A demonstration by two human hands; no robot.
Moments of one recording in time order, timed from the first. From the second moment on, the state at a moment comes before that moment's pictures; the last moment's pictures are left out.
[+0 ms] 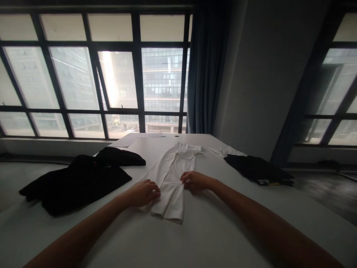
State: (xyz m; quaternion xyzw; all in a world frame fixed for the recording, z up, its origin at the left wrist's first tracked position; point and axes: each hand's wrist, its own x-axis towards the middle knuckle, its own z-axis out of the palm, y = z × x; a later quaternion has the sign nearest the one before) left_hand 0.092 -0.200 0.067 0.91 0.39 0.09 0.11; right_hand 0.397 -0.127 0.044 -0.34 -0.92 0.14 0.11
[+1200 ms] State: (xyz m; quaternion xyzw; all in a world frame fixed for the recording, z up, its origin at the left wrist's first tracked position) left_hand 0.135 -0.180 0.059 0.69 0.38 0.38 0.48; right_hand 0.515 -0.196 0.083 -0.50 -0.71 0.38 0.32
